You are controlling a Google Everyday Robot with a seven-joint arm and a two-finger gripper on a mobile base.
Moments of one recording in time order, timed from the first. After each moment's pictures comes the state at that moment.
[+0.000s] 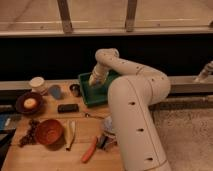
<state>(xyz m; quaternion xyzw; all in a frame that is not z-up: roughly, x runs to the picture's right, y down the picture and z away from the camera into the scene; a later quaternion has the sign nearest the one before) -0.065 -0.035 0.967 -0.32 0.05 0.60 0.73</state>
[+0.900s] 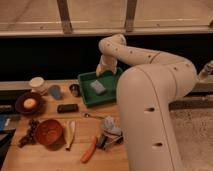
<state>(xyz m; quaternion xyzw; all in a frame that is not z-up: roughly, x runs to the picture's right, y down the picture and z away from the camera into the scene) 0.025 -0.108 0.875 -0.17 0.08 0.65 0.74</state>
